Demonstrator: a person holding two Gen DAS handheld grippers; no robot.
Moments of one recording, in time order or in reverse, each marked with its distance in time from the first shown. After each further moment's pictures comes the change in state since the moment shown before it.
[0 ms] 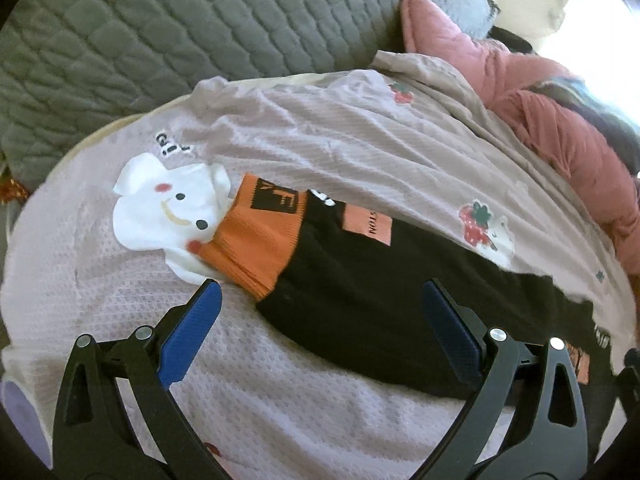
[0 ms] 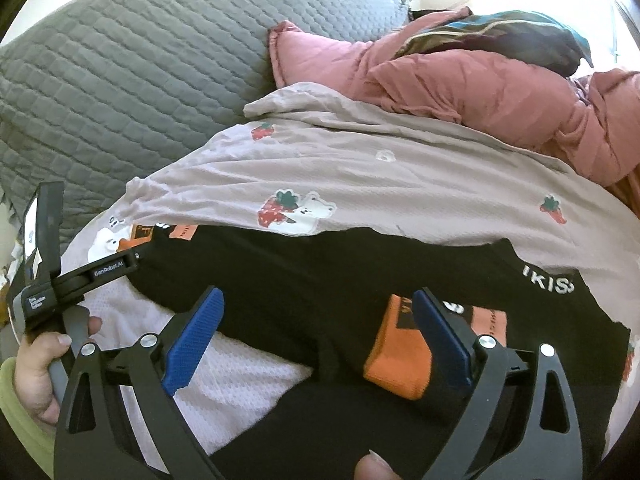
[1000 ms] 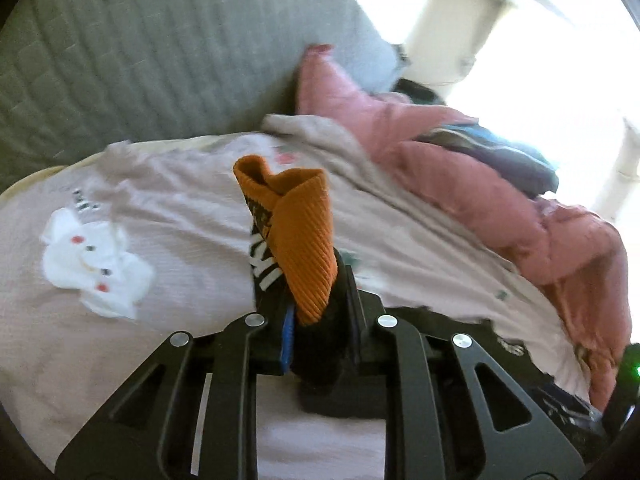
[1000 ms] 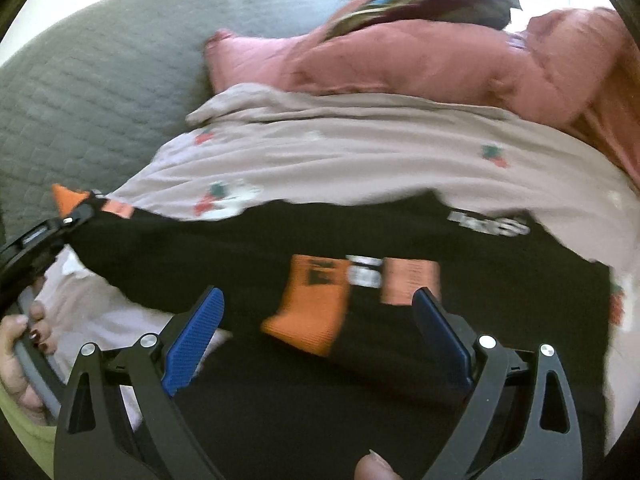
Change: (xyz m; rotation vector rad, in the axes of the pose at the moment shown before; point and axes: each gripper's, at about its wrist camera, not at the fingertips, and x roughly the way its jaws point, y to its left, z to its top) left arm -0.064 -0.053 -0.013 0.075 -0.216 -0.385; right arm -0.042 -0.096 -0.049 0.202 -0.009 -0.111
